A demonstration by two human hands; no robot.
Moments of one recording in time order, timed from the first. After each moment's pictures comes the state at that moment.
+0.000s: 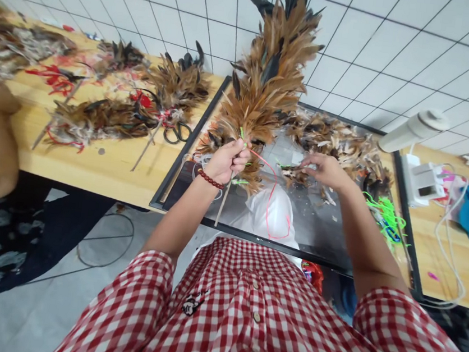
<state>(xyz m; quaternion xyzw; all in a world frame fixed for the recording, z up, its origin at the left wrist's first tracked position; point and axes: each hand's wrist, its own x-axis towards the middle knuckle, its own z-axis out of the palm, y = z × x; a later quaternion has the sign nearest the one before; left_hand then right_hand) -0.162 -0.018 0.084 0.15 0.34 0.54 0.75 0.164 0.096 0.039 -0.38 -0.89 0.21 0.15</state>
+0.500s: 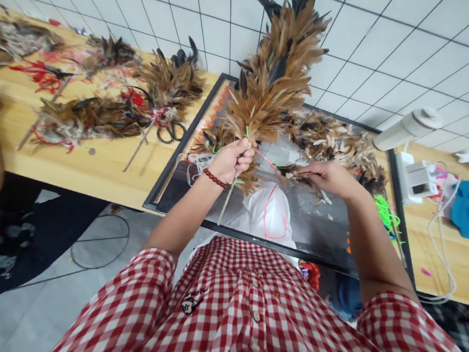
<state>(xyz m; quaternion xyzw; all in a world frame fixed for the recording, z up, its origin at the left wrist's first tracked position) -0.144 -0.009 0.086 0.17 0.35 0.53 0.75 0.167 0.053 0.094 -0.32 -0.90 0.26 0.14</state>
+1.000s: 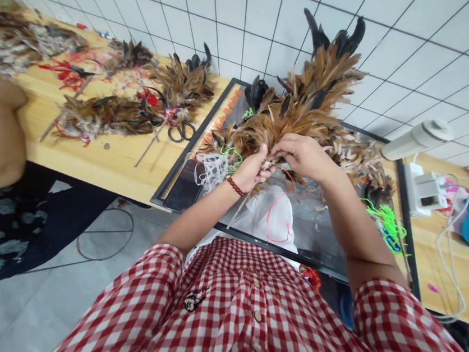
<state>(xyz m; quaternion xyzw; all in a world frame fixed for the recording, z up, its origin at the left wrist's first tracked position) -0.102 -0.012 0.076 0.21 0.39 0.50 0.74 0.055 0.066 0.128 -0.22 -0.96 0.11 0.13</state>
